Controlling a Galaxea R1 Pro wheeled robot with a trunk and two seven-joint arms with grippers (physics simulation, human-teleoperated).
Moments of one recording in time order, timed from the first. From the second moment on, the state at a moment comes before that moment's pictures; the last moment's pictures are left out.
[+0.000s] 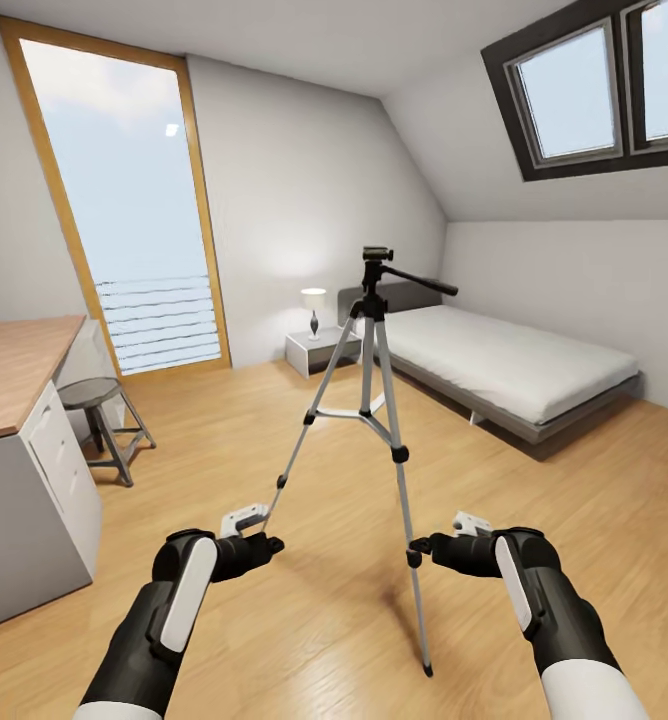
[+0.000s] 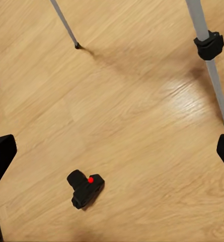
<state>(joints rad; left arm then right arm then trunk) -0.42 -0.13 0.03 -1.28 0.46 1.00 0.26 -0.52 0.01 -0.22 -1.06 -0.02 0.98 0.39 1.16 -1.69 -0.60</state>
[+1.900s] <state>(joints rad) -0.42 -0.09 0.31 -1.17 0.45 0.86 0.27 -0.52 0.01 -0.22 -1.06 -0.03 0.98 0.41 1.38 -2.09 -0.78</state>
